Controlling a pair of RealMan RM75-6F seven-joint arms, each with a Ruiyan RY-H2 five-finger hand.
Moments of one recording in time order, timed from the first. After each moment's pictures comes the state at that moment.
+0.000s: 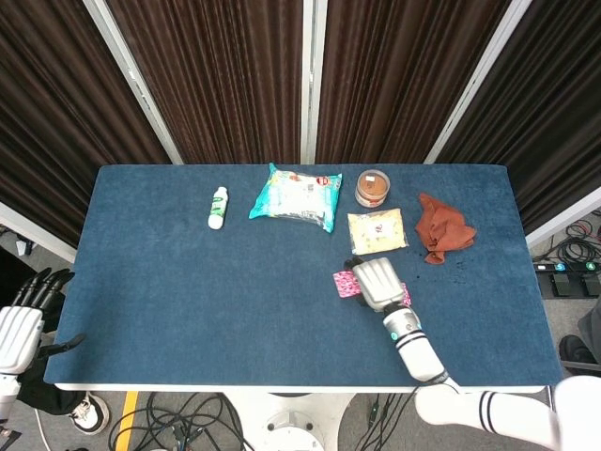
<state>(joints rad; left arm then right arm) -0.10 -1.20 0.01 -1.33 1.61 1.57 -0.30 0.69 -1.65 0.19 -1.51 -0.98 1.01 -0.70</state>
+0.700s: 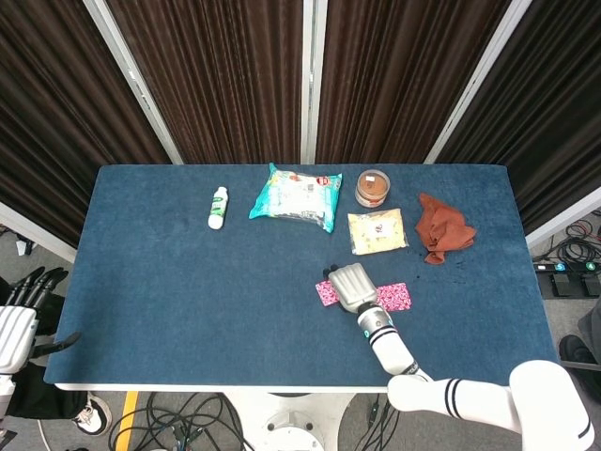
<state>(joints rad) -0.09 -1.20 0.00 -1.32 1.60 1.57 -0.32 0.81 -1.77 0.17 -1.38 -0.82 0.92 -0.79</state>
